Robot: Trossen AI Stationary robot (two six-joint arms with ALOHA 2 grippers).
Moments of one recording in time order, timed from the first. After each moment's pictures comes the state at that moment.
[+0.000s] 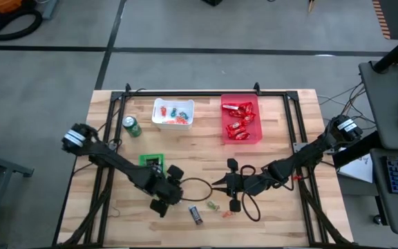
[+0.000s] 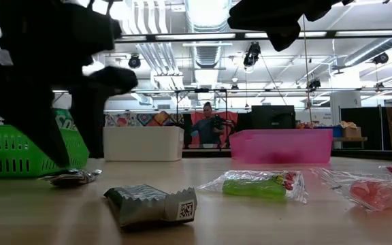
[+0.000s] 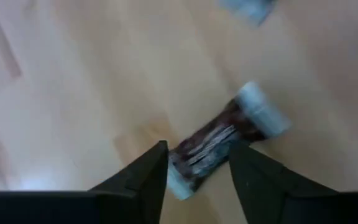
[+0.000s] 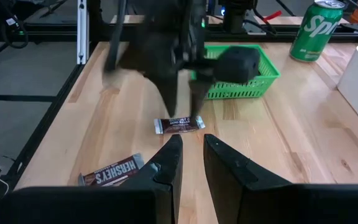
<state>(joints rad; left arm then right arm) -0.49 1.71 0.96 -0.42 -0.18 0.06 0.49 1.56 0.86 0.27 0.41 0.21</state>
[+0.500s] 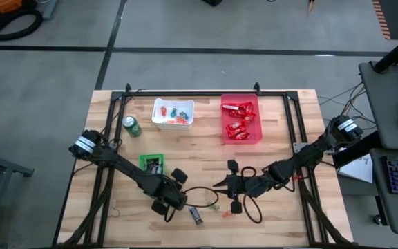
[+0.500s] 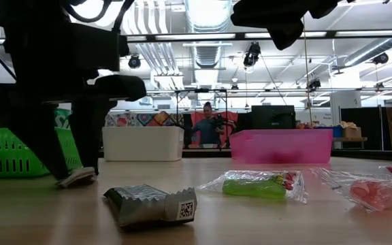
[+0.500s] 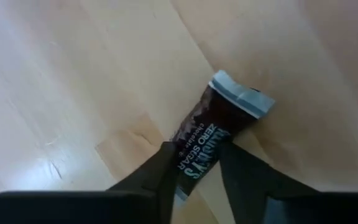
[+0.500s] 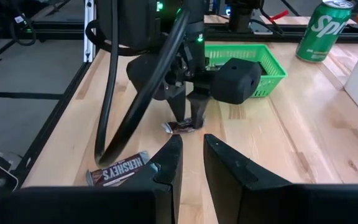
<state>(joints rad) -0.49 1.88 1.12 -0.59 -0.20 0.12 0.50 1.56 0.86 0.27 0.41 0.21</state>
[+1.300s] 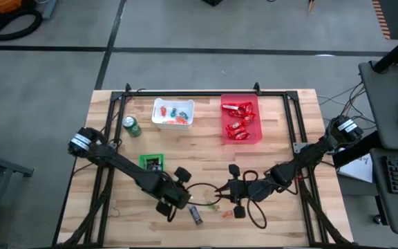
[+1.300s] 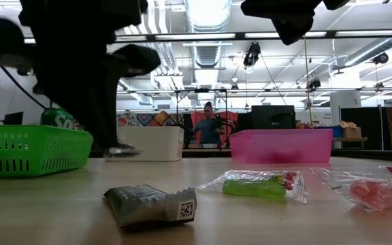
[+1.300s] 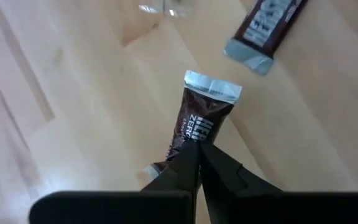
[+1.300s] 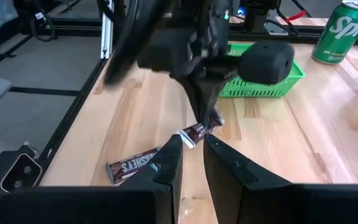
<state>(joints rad) -0.49 1.80 1.16 -0.55 -0.22 0.12 0.54 1.56 0.86 0.27 0.41 0.21</state>
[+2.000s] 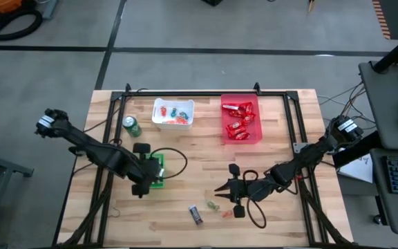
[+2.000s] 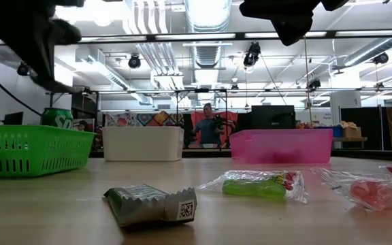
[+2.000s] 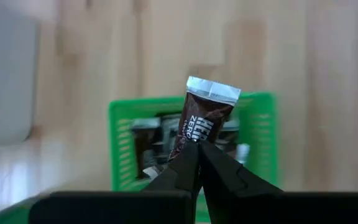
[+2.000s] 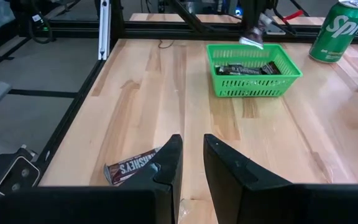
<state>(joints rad) -0.48 1.28 1.02 -1.05 -0.30 -0.45 0.54 1.56 0.86 0.27 0.41 0.22</state>
